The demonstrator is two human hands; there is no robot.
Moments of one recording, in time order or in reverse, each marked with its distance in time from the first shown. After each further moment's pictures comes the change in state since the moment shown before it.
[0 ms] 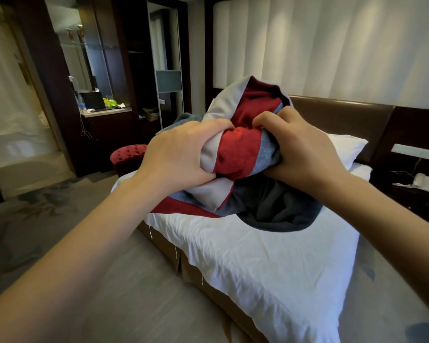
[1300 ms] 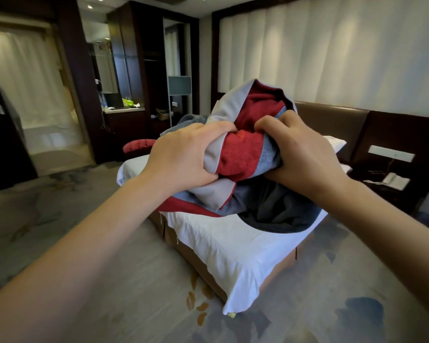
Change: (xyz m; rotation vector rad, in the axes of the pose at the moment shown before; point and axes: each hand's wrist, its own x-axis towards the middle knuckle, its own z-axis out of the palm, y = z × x) left_hand -0.104 0.452 -0.022 0.105 0.019 -0.082; right_hand -0.322 0.096 -0.299 -0.001 -0.014 -0.072
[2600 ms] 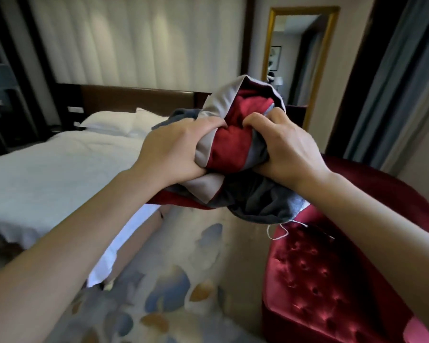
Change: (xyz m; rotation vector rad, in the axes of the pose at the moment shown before) left_hand -0.072 0.580 -0.017 -0.349 -0.166 0.368; right_hand -0.462 0.119 -0.415 -0.380 0.001 0.445
